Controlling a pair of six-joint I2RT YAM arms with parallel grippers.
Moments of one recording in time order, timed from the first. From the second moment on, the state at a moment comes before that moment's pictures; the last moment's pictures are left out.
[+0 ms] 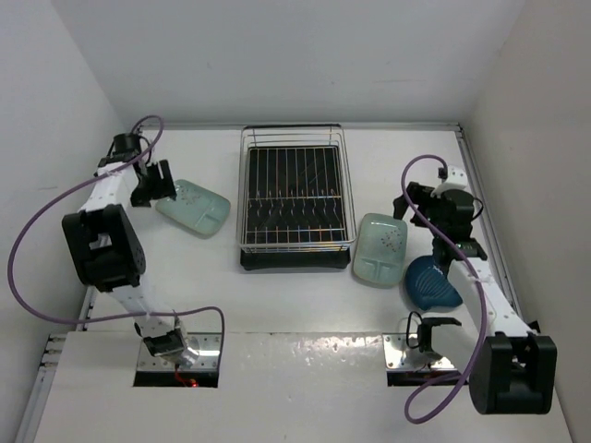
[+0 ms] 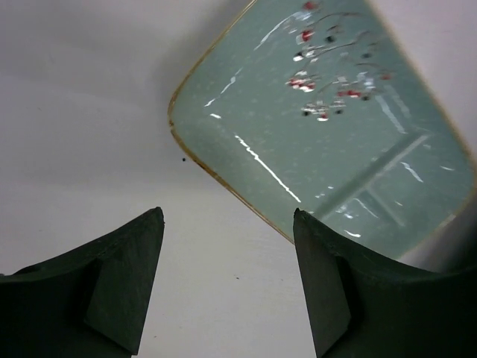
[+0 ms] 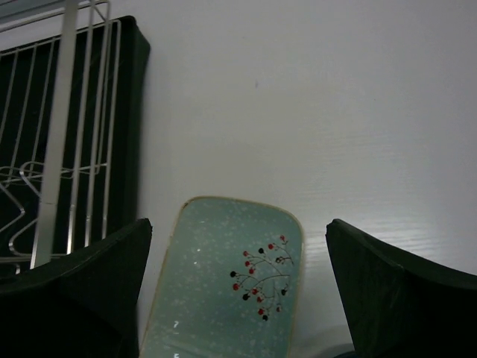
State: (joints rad) left arm 0.26 1.73 1.38 -0.67 0.05 -0.06; right arm -0.03 1.00 0.52 0.08 -0.07 0.22
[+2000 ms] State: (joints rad) left arm 0.35 1.99 1.36 -0.64 0.43 0.16; right arm 0.13 0.97 0.63 -0.23 0.04 0.21
